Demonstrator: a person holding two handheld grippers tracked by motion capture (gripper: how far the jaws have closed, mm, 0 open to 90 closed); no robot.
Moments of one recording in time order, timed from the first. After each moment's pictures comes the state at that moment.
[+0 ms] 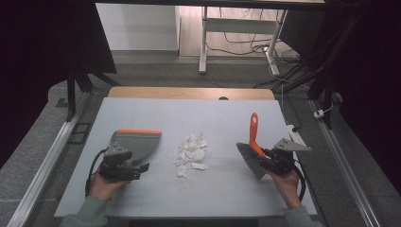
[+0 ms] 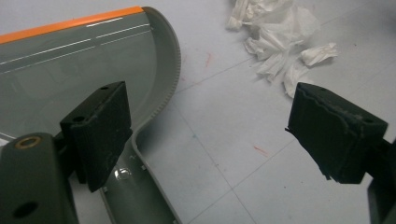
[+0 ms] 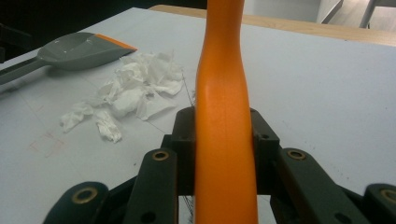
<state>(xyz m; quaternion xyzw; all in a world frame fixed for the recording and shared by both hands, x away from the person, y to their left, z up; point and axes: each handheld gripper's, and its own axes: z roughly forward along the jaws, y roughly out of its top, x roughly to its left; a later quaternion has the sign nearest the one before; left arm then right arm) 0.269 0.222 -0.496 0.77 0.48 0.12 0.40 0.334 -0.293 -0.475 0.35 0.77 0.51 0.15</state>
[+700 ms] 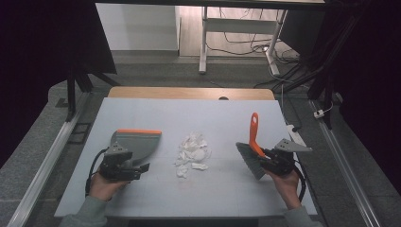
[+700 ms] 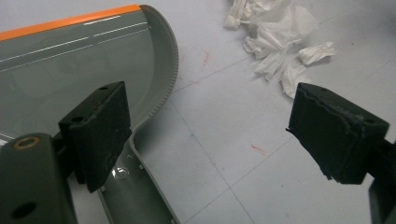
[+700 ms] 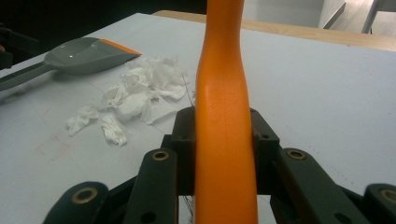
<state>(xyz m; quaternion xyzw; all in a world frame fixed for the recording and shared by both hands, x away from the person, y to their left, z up) 0.269 0.220 -0.495 0.77 0.48 0.11 0.40 0.331 -0.292 -0.473 0.35 0.77 0.52 0.16</state>
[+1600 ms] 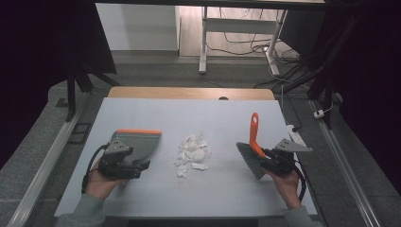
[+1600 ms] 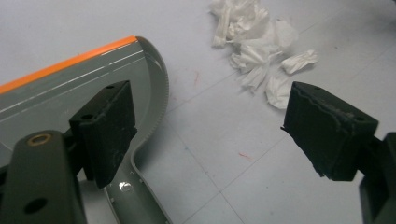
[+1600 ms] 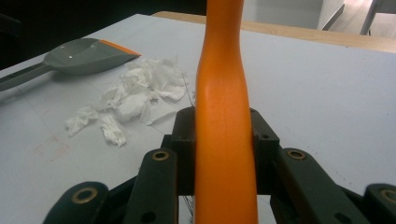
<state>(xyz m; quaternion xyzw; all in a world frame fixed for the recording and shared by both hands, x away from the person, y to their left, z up) 0.262 0.210 -0.460 0.79 0.45 0.14 0.39 0.331 -0.293 -0.473 0.35 0.77 0.52 0.15</state>
